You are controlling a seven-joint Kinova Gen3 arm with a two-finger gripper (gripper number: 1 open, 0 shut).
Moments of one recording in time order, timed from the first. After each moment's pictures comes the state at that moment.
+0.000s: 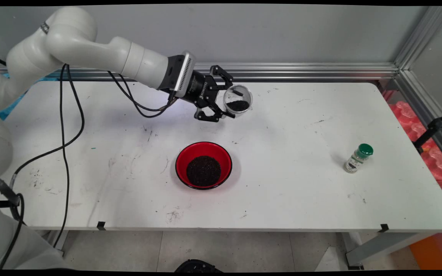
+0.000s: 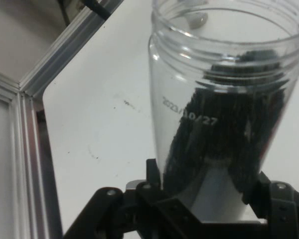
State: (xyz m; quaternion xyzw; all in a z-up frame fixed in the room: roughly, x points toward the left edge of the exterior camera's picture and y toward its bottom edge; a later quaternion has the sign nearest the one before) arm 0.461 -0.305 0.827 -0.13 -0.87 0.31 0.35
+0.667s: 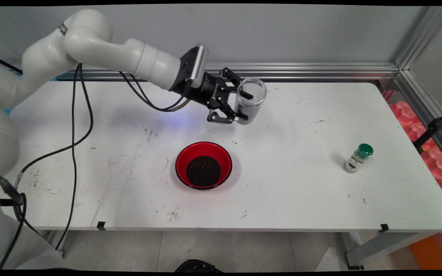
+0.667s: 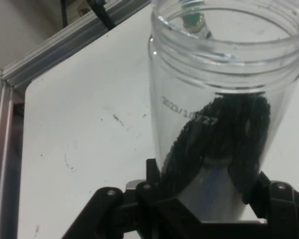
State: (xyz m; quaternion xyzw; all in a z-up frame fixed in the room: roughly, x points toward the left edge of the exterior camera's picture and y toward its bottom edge) arm 0.440 -0.321 0.821 -0.05 -0.88 0.25 0.41
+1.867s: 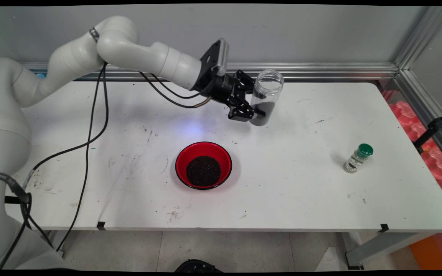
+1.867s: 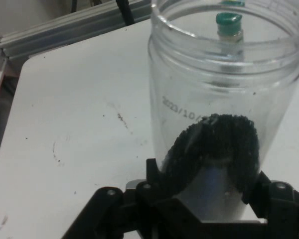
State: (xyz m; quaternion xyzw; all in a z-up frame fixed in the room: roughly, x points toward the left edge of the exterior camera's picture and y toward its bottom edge) arm 0.413 -0.364 0.799 0.06 -0.87 0.19 0.45
